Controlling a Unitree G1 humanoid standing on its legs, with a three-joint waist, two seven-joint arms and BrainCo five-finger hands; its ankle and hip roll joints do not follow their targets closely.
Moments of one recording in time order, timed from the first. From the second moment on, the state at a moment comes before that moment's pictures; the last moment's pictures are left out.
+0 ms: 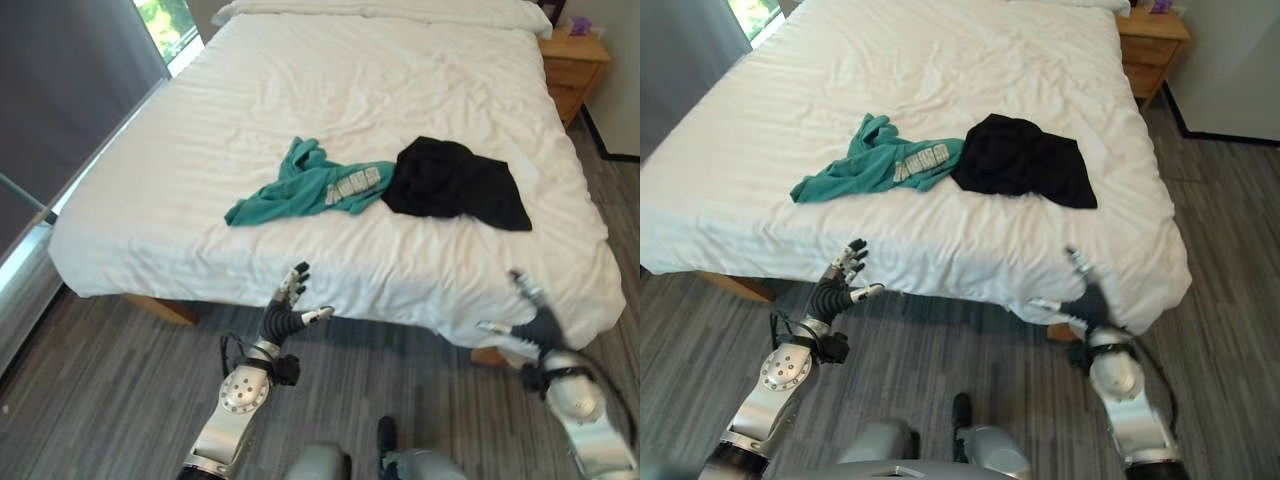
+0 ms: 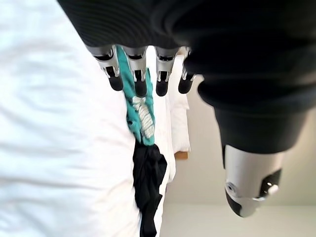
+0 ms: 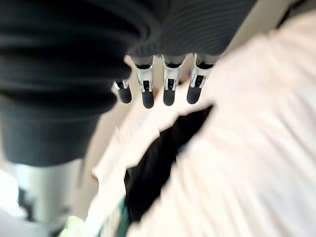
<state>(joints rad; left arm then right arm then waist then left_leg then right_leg) 0.09 0.39 -0.23 -0.04 -0.23 -0.15 0.12 0.03 -0.46 -0.13 -0.11 -0.25 -0.09 -0.34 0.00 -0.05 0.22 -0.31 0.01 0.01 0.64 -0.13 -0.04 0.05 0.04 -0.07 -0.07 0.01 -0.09</state>
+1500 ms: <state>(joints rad) -0.56 0.44 -0.36 1.21 0.45 0.02 0.41 -0.07 -0.64 0.07 0.34 -0.15 -0.04 -0.19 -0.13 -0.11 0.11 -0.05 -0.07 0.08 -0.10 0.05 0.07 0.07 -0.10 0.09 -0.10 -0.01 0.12</state>
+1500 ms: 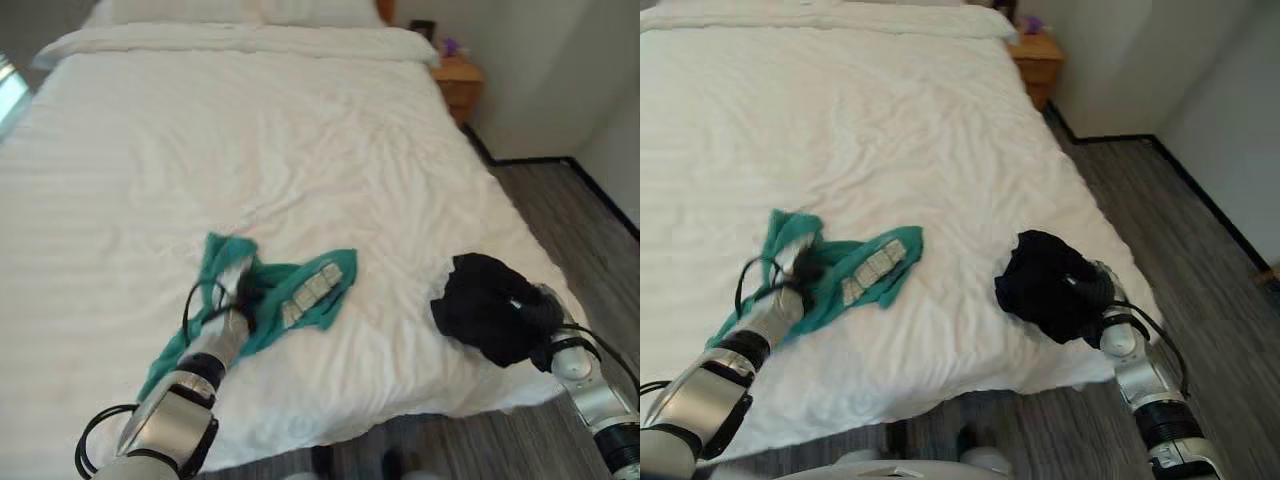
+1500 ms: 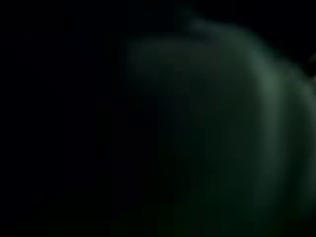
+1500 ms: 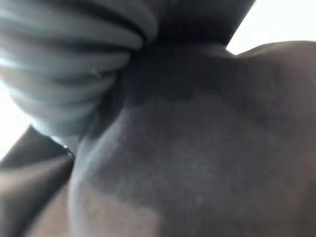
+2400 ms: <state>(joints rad) -0.03 0.48 -0.02 -0.31 0.30 -0.13 0.30 0.16 -0.37 -0.17 0.01 -0.03 -0.13 -0.18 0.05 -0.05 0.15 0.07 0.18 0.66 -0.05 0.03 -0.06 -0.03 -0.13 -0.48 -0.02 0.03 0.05</state>
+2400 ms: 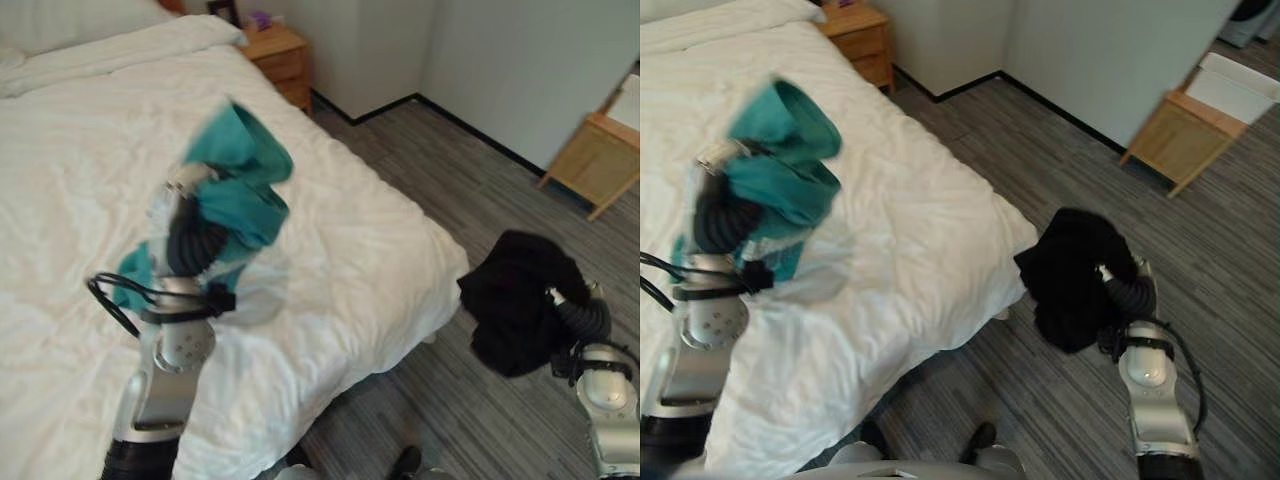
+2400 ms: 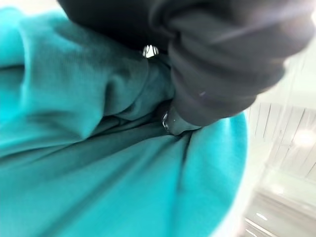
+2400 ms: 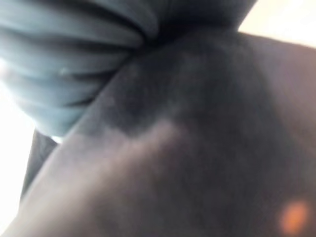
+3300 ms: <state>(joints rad) 0.09 0.39 -0.22 -0.08 -0.14 -0.10 0.20 0.17 -0.42 0.08 -0.11 0.07 -0.13 -0.12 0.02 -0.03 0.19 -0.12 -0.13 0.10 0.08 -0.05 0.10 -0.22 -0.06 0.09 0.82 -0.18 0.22</state>
